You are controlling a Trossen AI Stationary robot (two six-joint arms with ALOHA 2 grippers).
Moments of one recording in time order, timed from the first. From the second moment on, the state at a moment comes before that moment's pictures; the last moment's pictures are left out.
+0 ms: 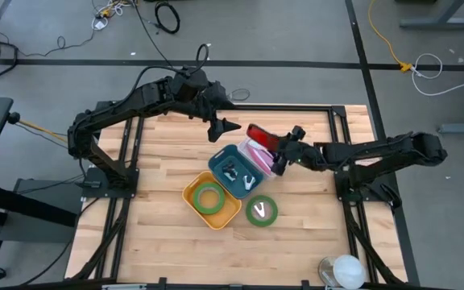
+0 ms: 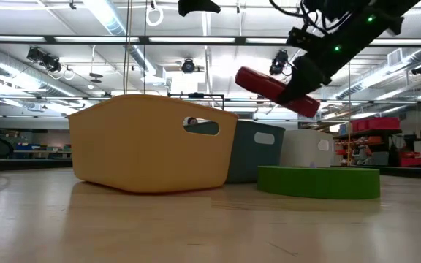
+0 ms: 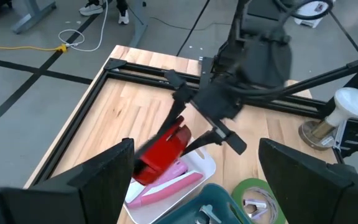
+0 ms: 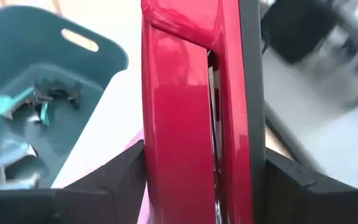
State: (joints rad) left arm 0.30 1.57 1.78 -0.69 0.18 -0.04; right arm -0.04 1.21 0.69 -0.18 0.56 0.07
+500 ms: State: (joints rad) left arm 0.30 1.57 1.78 -0.68 0.15 -0.04; right arm -0.15 1.27 0.69 -0.27 0.25 0.31
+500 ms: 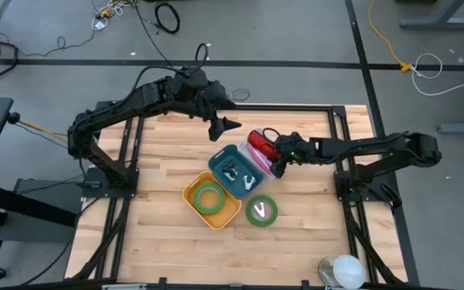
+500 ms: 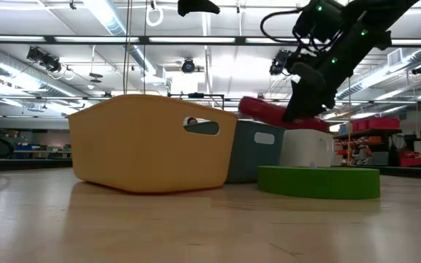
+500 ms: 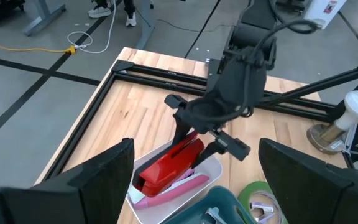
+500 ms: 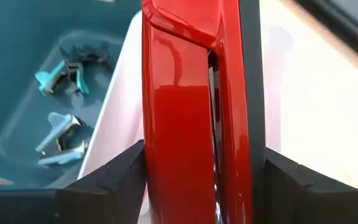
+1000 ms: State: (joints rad) left arm 0.30 1.57 1.78 -0.68 0.15 -0.04; right arm -0.15 1.41 0.69 -0.27 0.22 0.31
